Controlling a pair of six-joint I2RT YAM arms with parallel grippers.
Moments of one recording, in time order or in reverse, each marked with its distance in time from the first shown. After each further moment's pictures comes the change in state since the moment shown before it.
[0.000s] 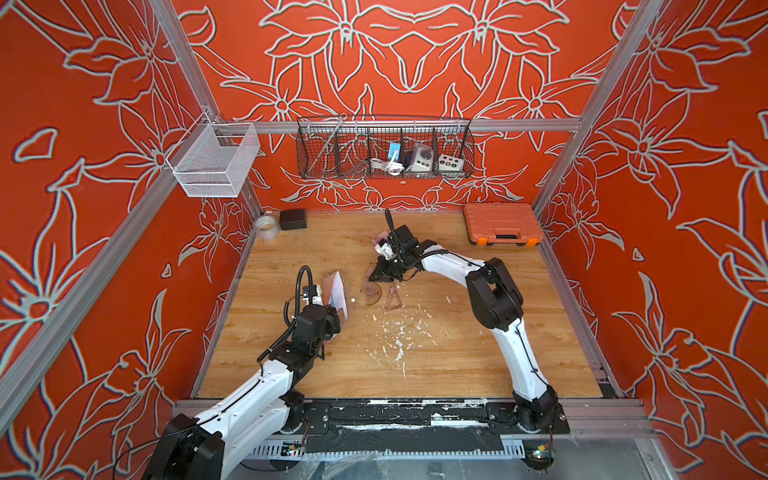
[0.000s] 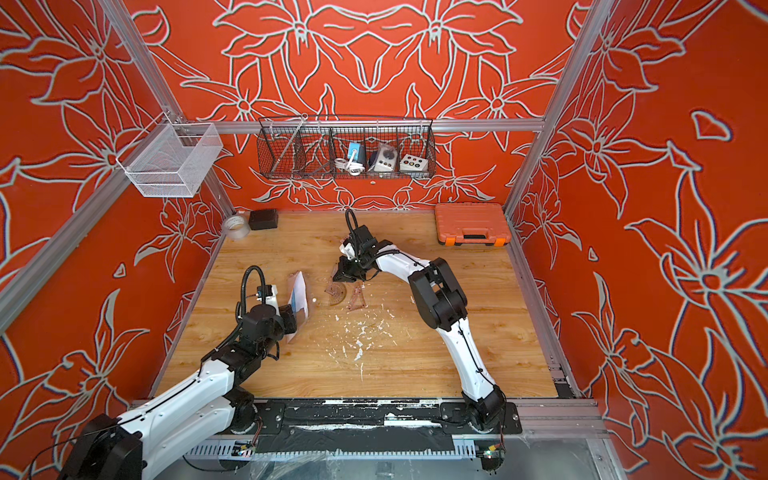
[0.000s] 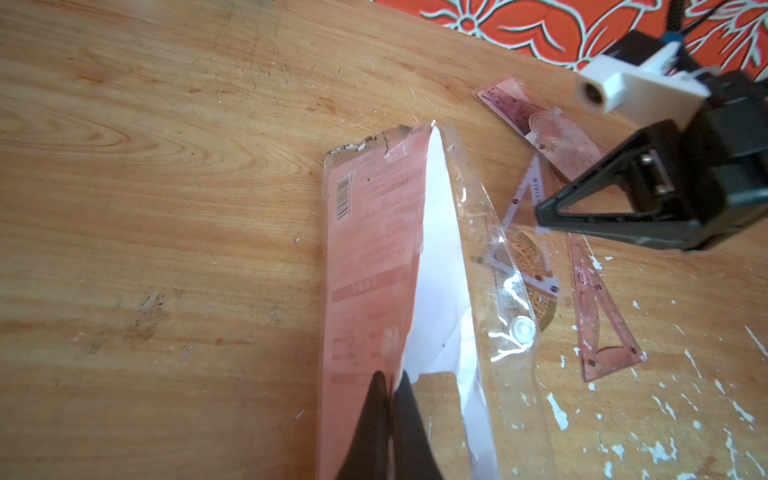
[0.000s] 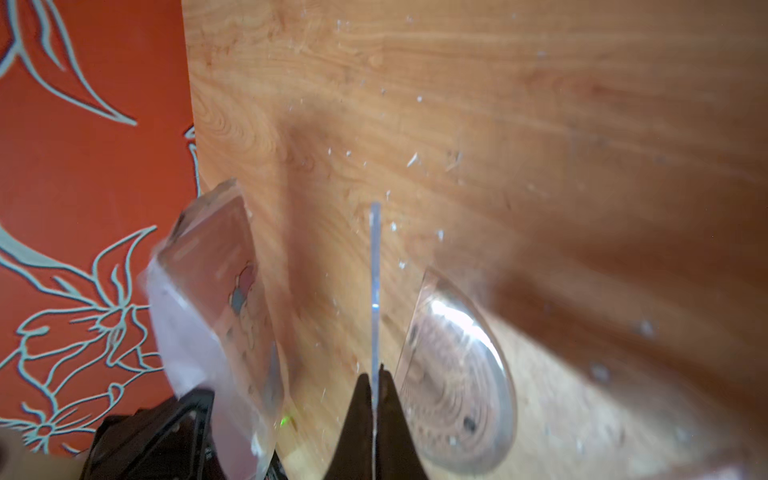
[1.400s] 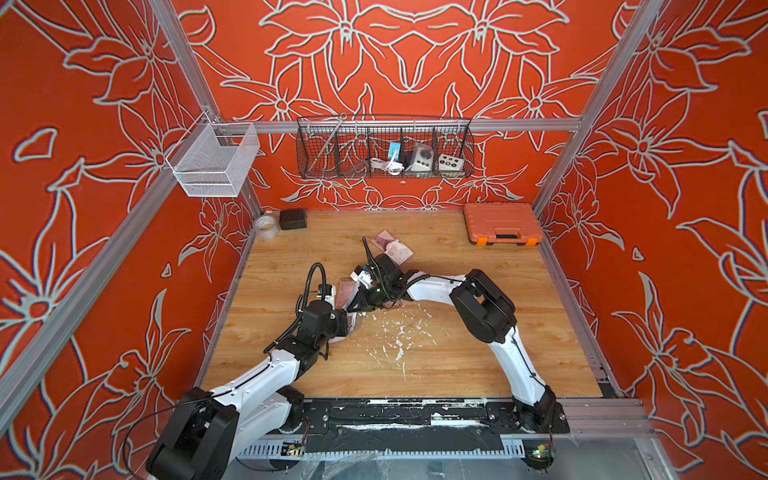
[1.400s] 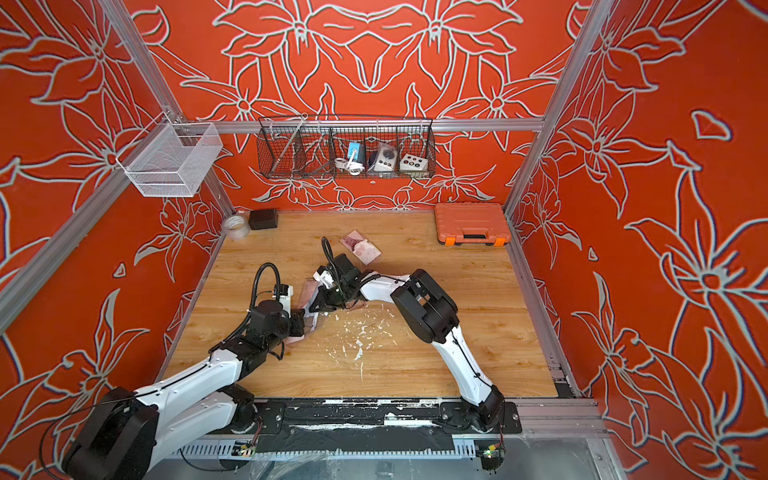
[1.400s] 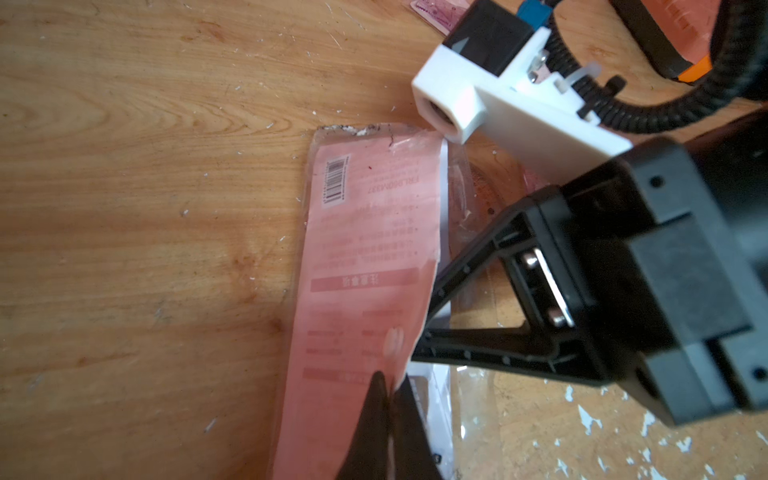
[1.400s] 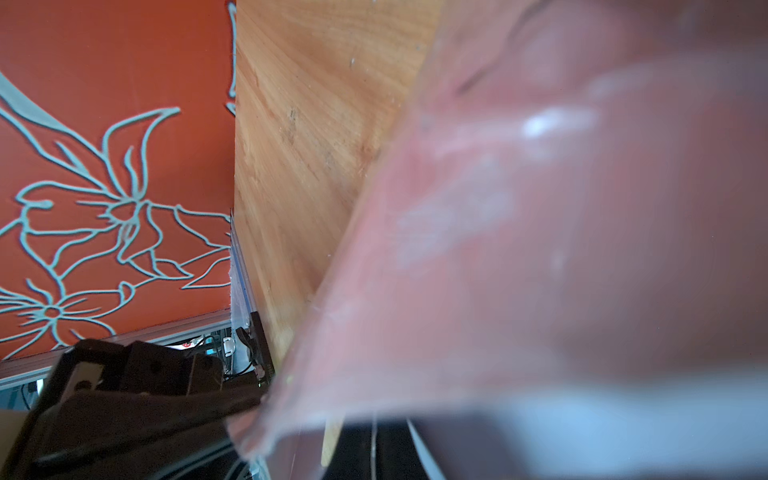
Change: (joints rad) left arm 0.000 0.142 0.029 0.041 0.201 0.083; right arm 0.186 -0.097 -0.320 0.355 -0.076 0.064
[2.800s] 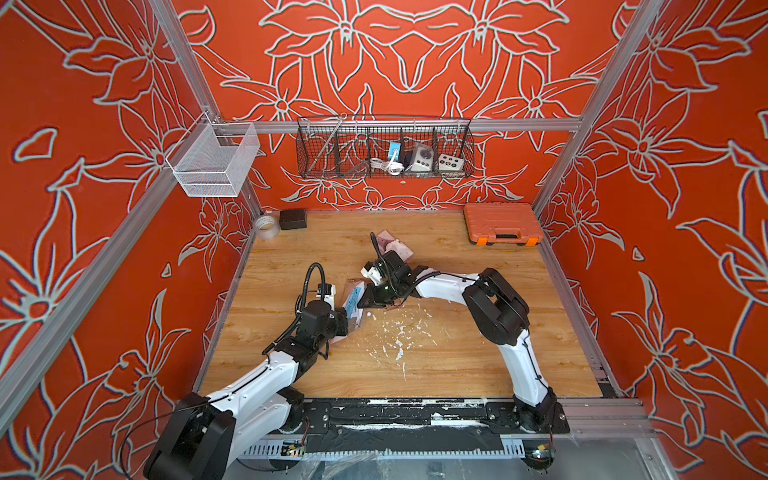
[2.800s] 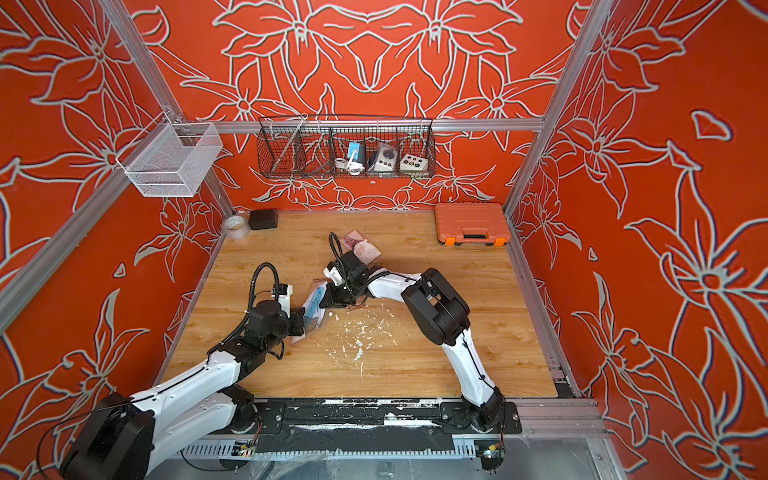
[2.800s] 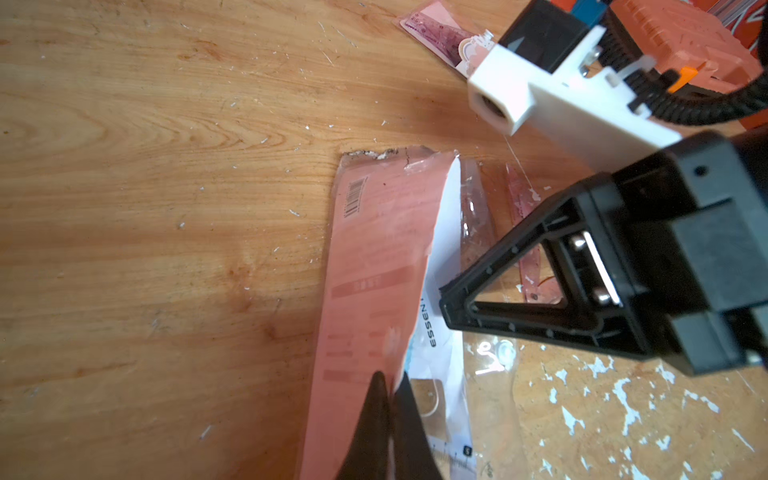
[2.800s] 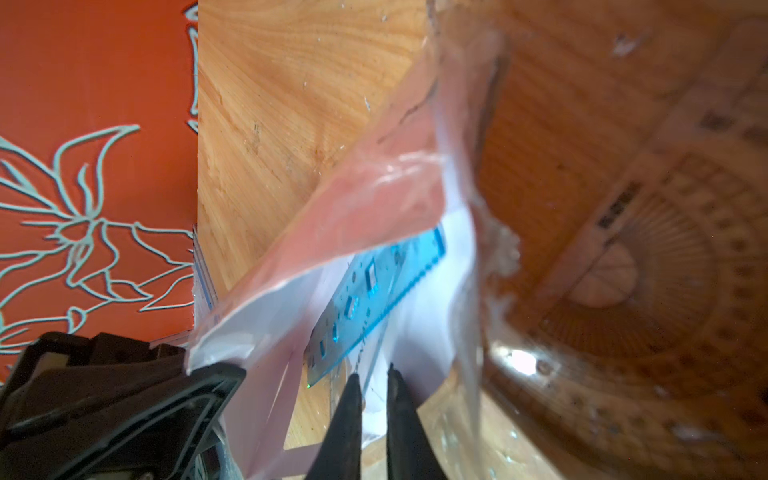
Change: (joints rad) left arm 0.000 -0.031 -0.002 0.001 0.011 0.001; right arm -0.032 -0.090 -0.072 -0.063 0.090 -0.063
